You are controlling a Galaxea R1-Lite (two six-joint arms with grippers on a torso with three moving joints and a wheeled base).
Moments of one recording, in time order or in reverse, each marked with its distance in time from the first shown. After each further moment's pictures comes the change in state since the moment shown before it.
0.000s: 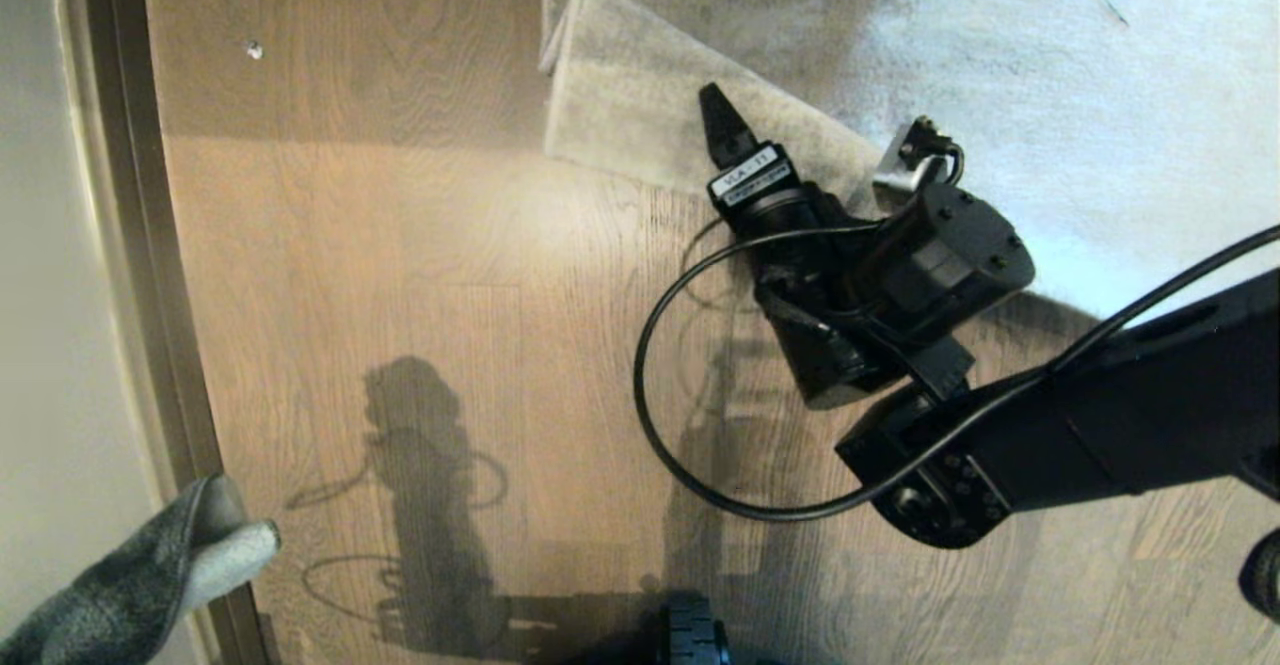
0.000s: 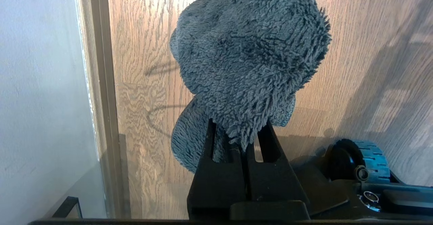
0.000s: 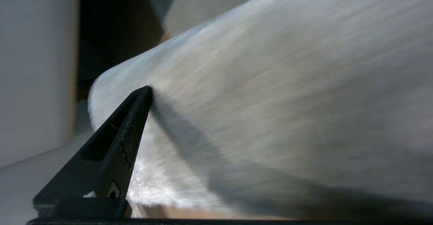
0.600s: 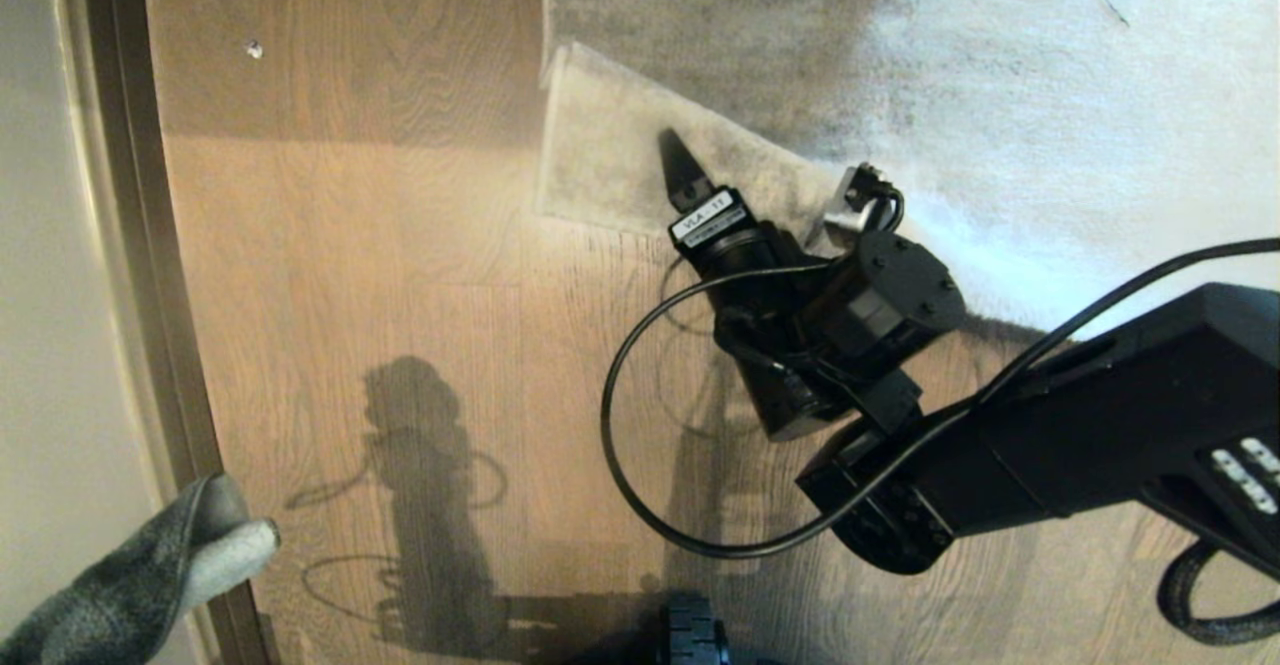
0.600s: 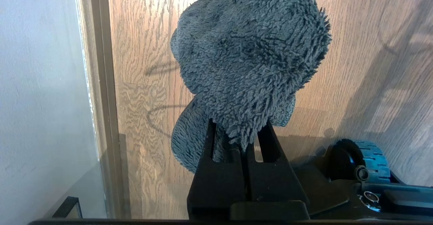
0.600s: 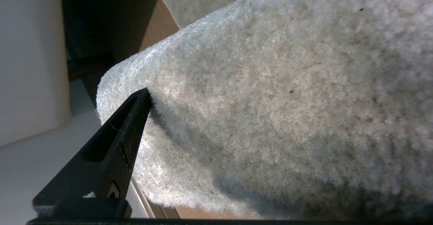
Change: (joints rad) left arm -0.001 0.000 0.000 0.000 0.000 0.000; right arm 0.028 0.075 -0.007 -0.035 0.004 0.017
